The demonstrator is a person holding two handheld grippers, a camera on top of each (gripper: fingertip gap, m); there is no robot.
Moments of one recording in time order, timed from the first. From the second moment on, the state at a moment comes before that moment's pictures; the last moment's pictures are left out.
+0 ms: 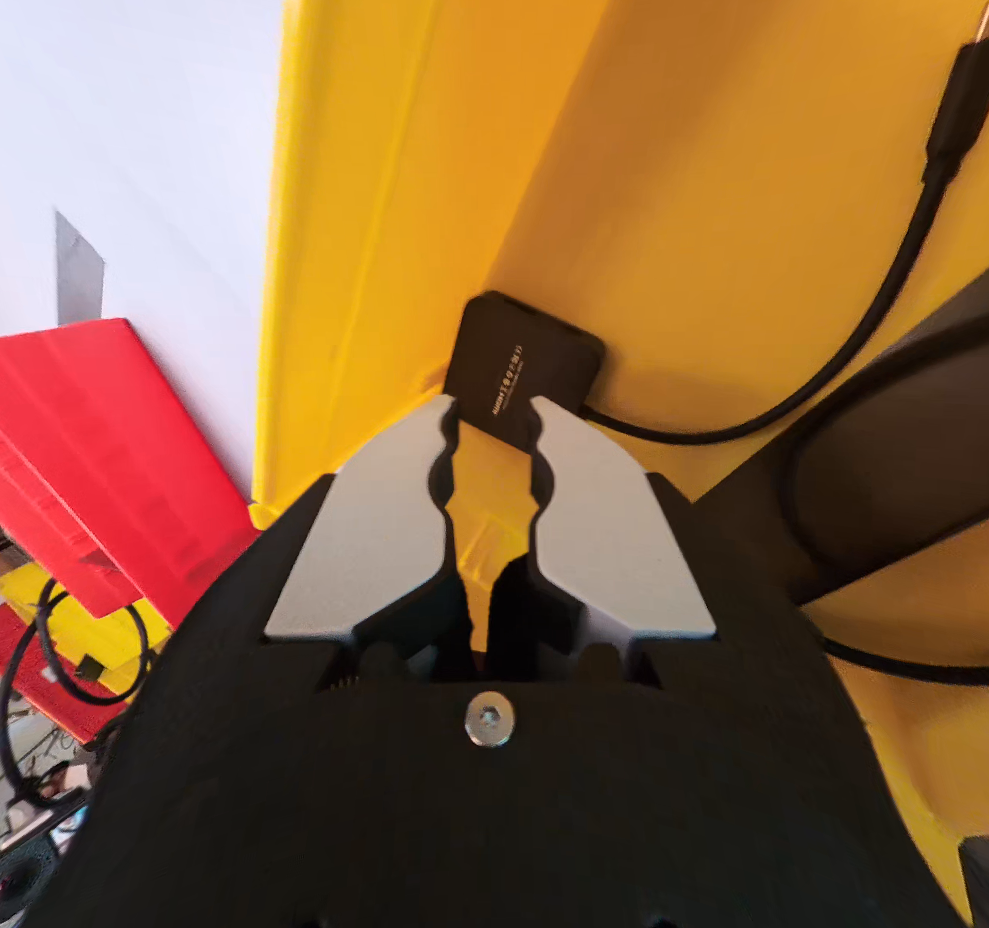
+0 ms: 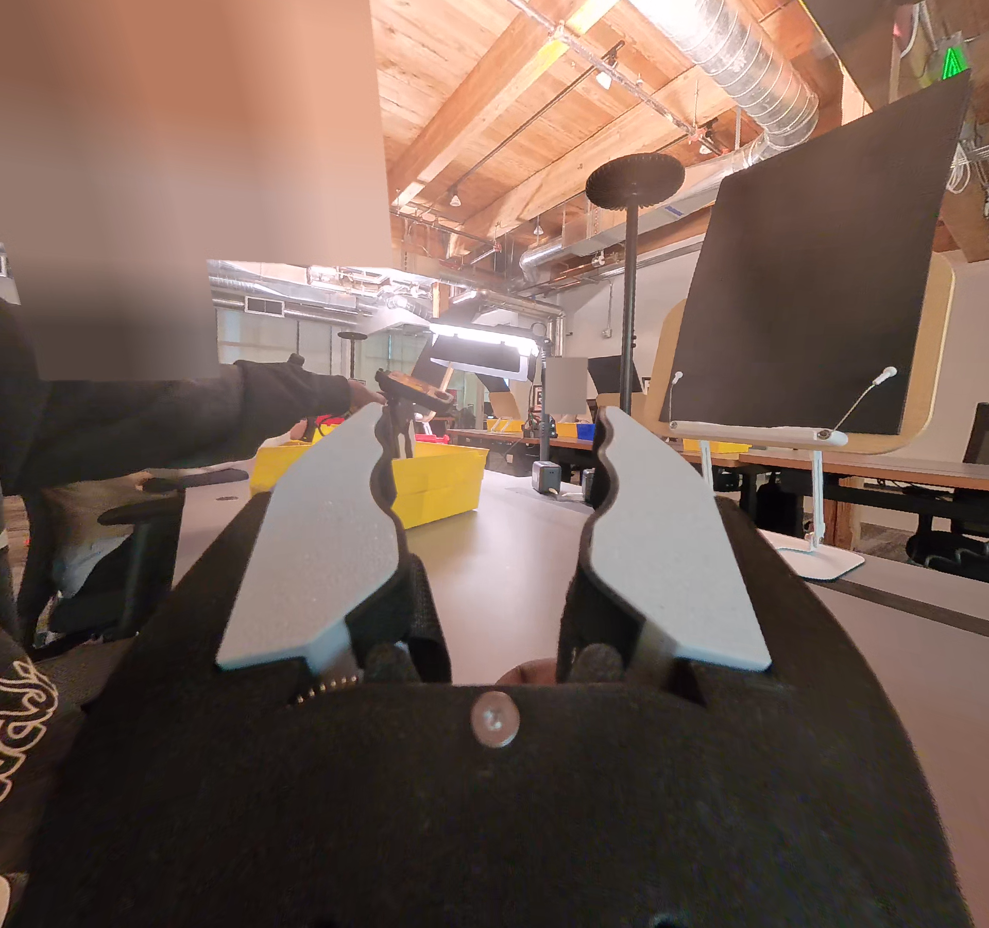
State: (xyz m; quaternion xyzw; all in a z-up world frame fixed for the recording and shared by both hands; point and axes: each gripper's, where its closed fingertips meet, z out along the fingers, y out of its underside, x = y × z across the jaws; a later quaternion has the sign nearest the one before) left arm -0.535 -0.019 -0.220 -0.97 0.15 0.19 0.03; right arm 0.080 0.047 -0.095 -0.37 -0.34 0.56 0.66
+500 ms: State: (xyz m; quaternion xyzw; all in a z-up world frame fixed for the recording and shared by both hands) left arm -0.519 -0.044 -0.265 -0.98 0.14 0.08 -0.11; right arm 0.076 0.045 -0.099 -0.37 -0.35 0.55 0.66
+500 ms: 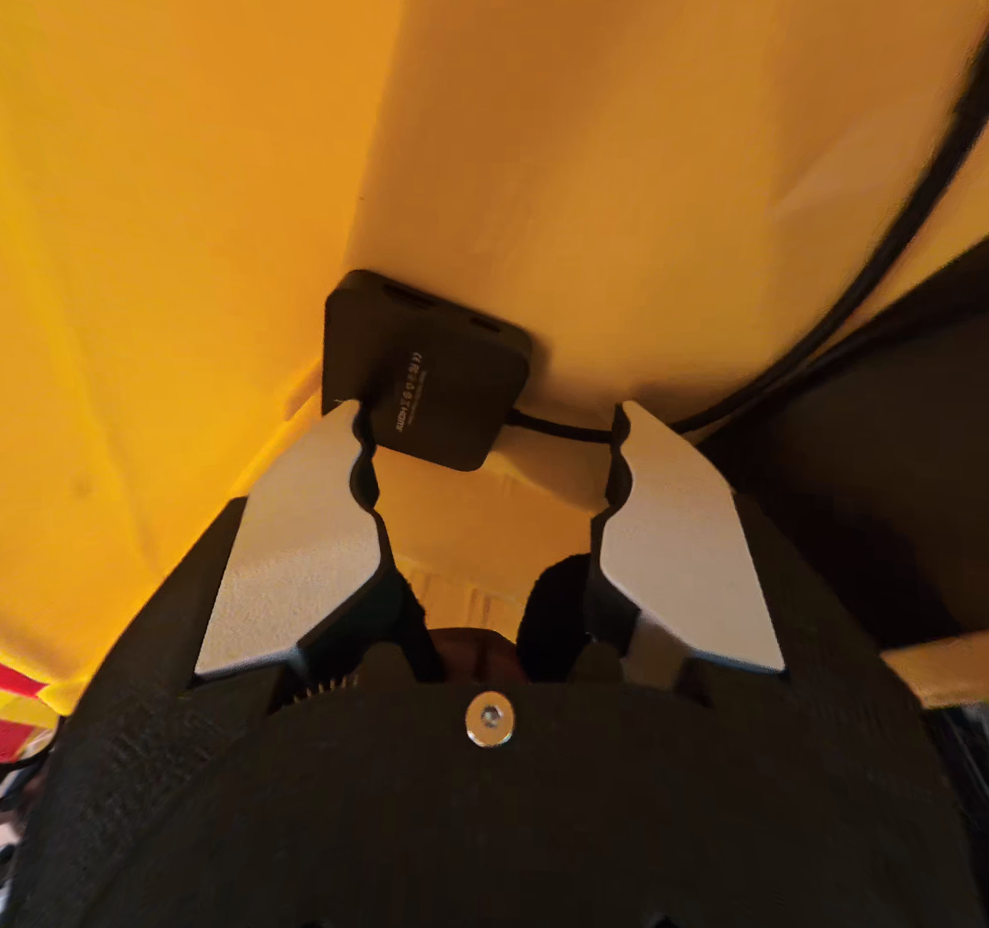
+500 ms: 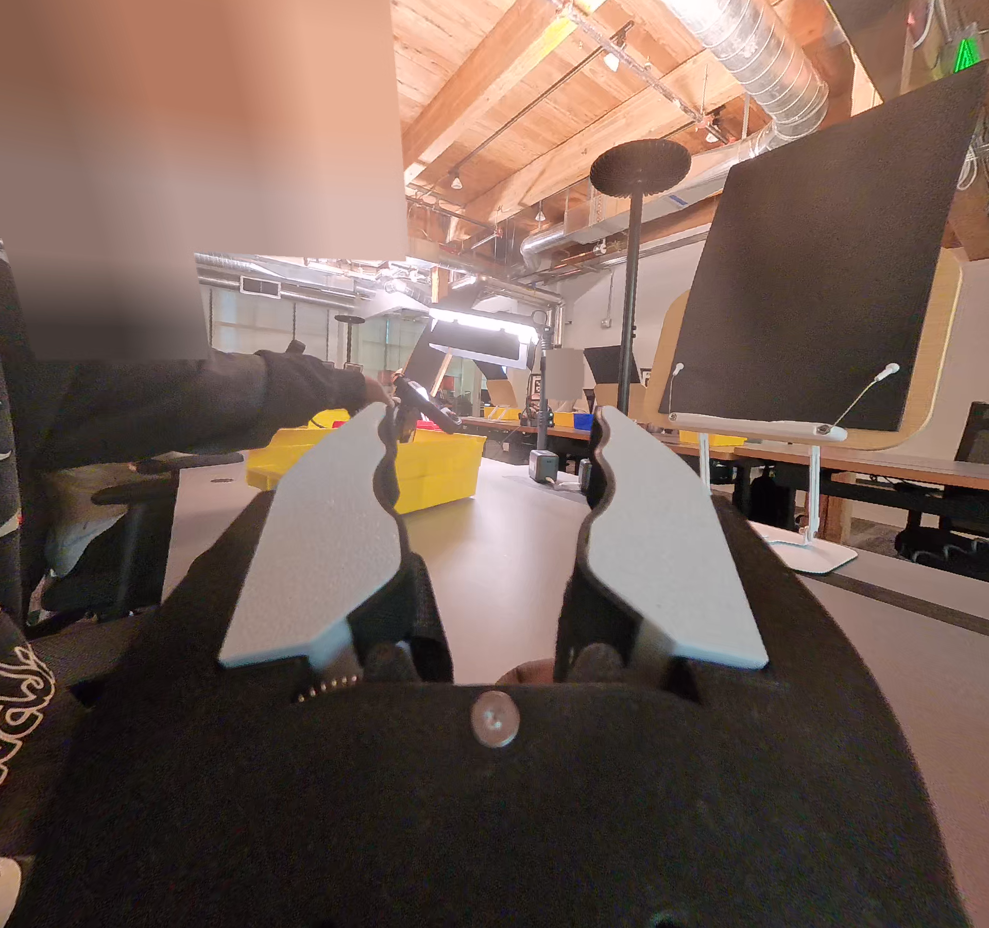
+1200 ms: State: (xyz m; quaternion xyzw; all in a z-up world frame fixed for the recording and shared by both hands) left arm -0.529 -0.027 -0.264 -0.97 0.20 0.11 -0.07; right arm 0.076 0.046 -0.099 -0.37 -0.35 0.55 0.66
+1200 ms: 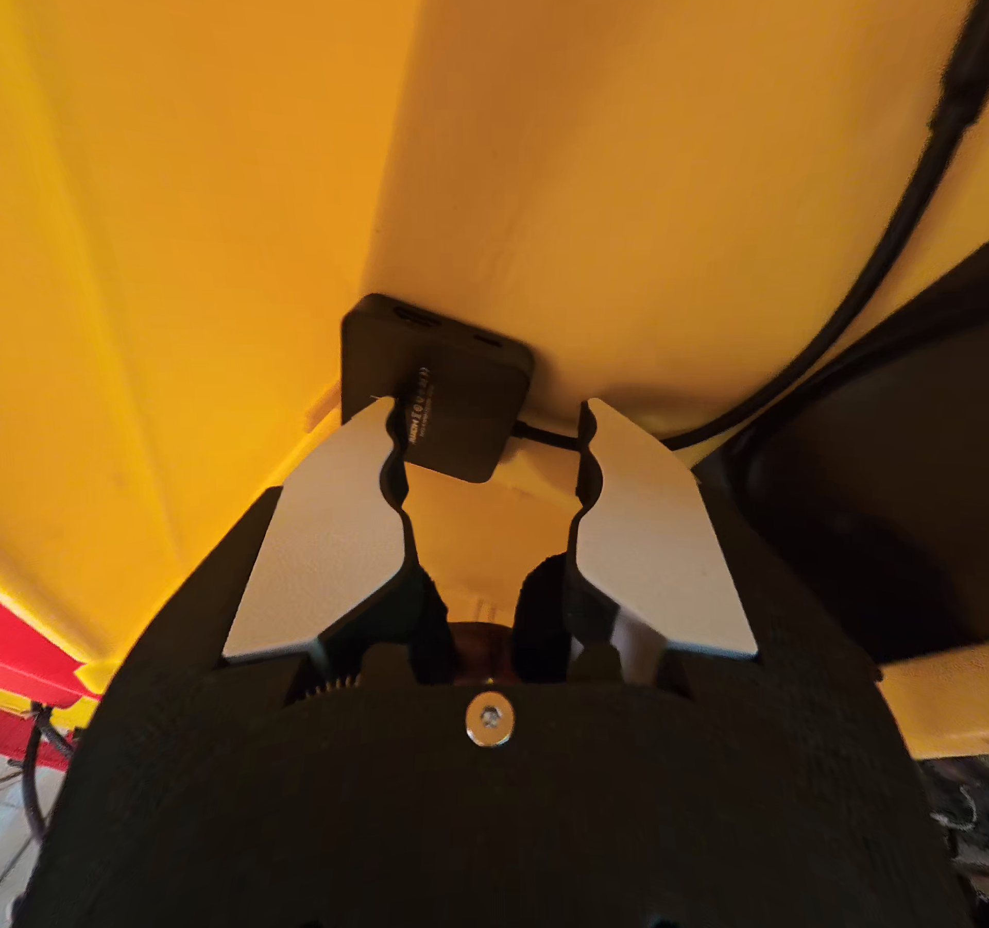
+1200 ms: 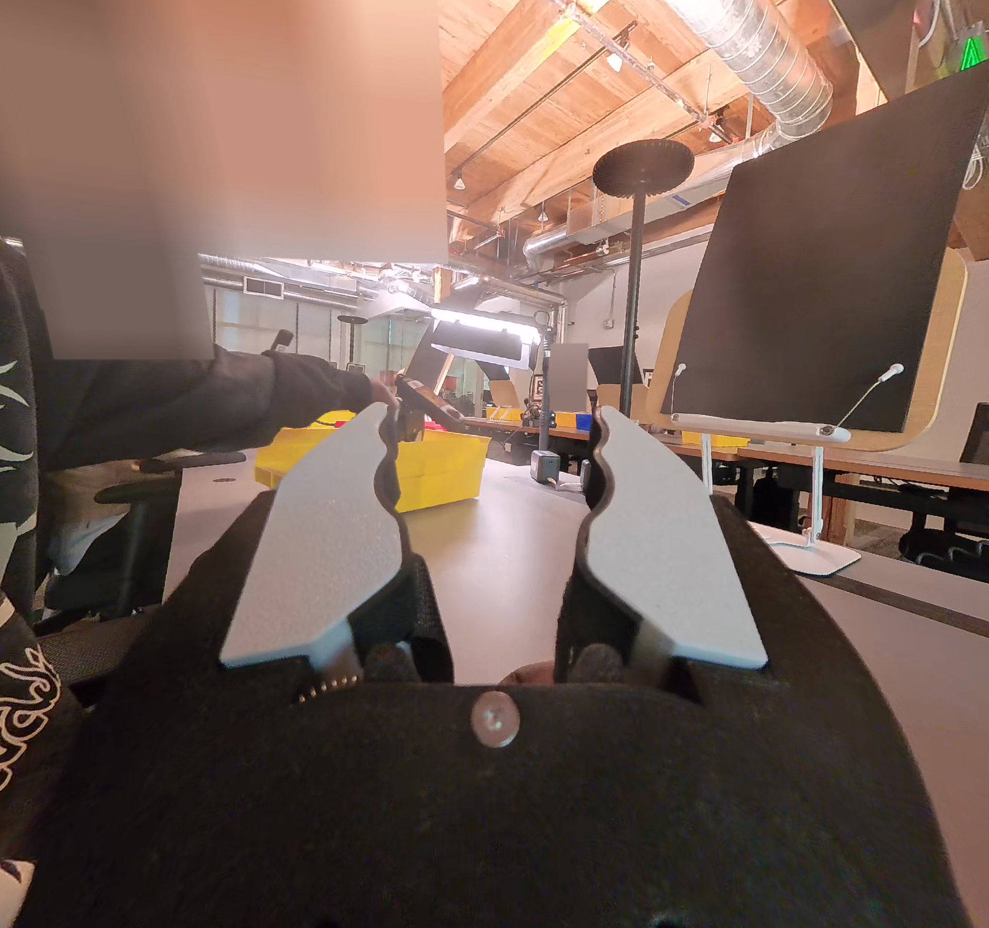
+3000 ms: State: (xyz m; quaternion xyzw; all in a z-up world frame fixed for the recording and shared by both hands) left arm -0.484 -0.016 -0.137 -0.91 0.32 0.13 0.24; right arm -0.004 0.045 -0.111 -0.43 -0.44 0.61 0.50
